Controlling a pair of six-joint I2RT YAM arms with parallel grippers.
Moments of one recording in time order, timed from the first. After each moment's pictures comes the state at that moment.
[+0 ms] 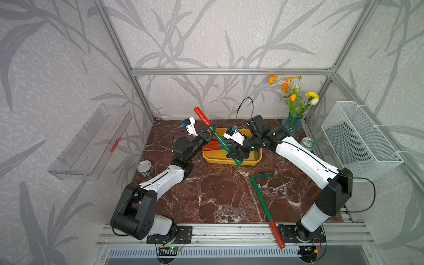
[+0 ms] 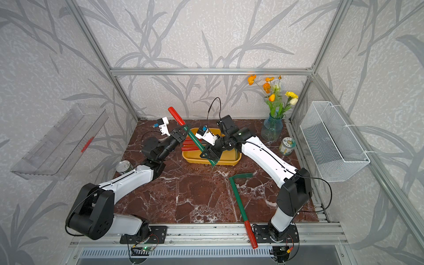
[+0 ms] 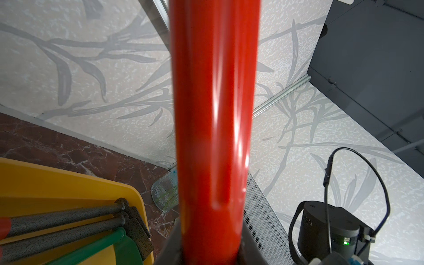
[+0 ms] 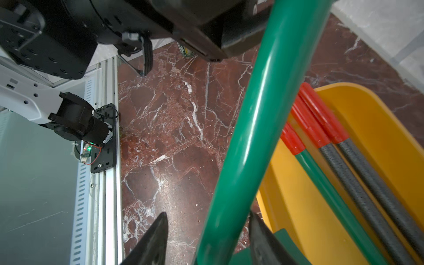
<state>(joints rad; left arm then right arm) -0.33 1.40 0.76 0.88 0.33 -1.11 0.63 1.69 1.61 -0.80 -0.60 -0.33</state>
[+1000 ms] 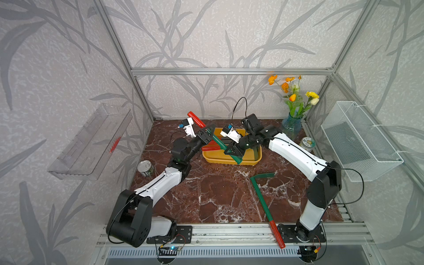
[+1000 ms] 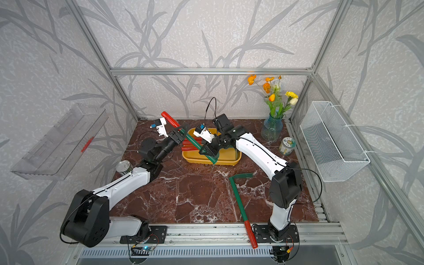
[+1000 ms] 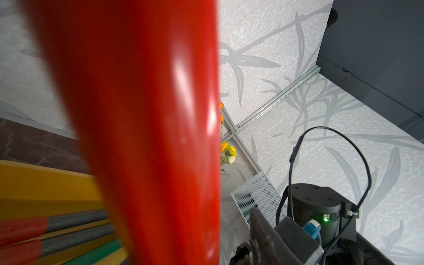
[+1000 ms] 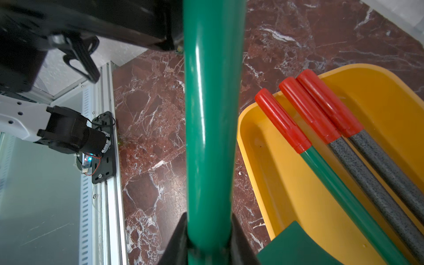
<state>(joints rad) -0.33 1.33 0.74 0.77 0.33 -1.00 0.63 1.80 1.71 -0.84 -0.60 -0.29</state>
